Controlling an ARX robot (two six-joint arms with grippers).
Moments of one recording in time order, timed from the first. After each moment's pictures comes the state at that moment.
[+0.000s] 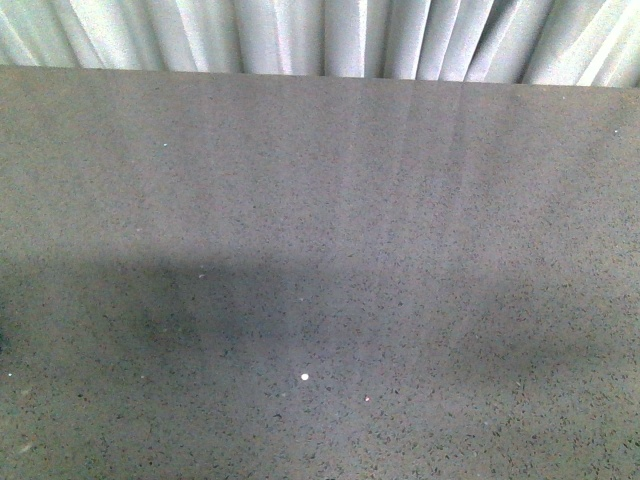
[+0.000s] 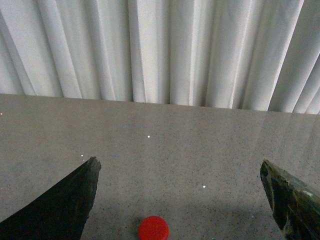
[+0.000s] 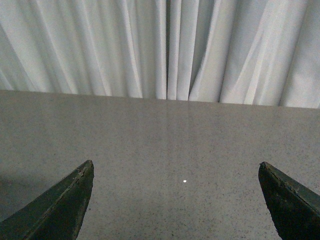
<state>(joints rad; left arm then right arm) 0.00 0.02 0.01 0.00 0.00 0.00 0.00 0.00 0.02 0.00 0.00 0.00</state>
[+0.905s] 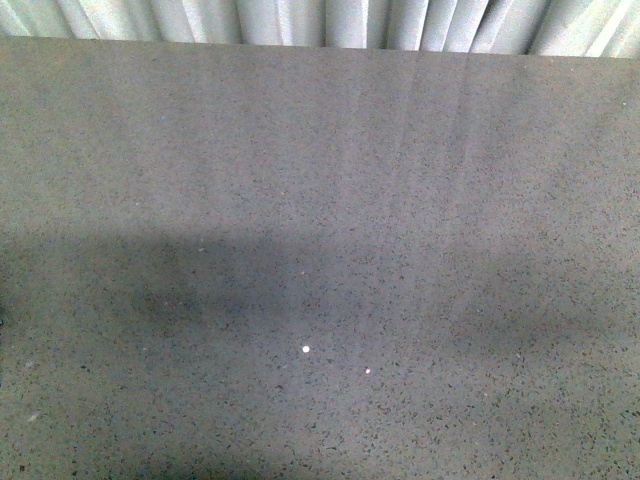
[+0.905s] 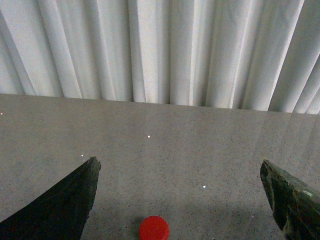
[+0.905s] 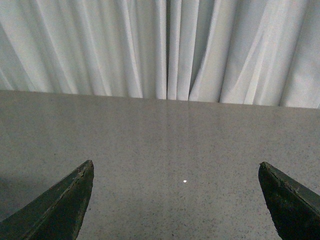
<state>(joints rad) 0.00 0.02 0.01 0.00 0.00 0.00 0.00 0.00 0.02 0.00 0.00 0.00</state>
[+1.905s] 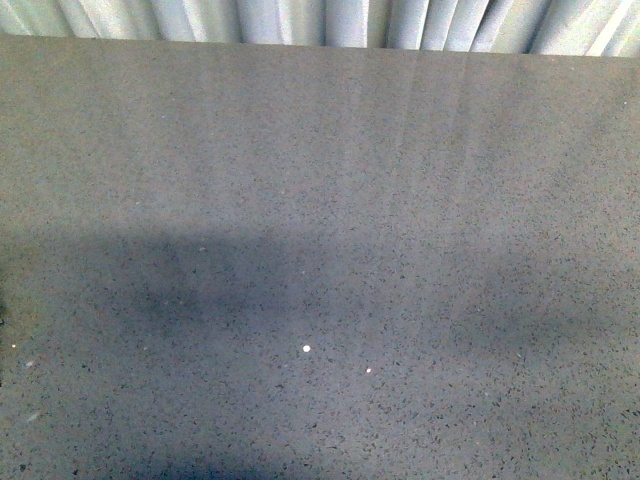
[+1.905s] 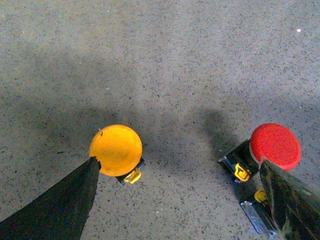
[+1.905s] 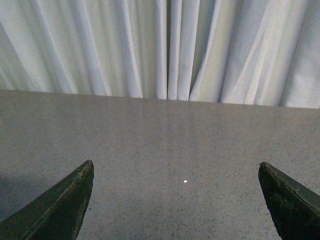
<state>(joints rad) 0.60 1.27 0.28 0.32 0.47 0.27 0.00 0.00 0.02 0.00 0.00 0.00</state>
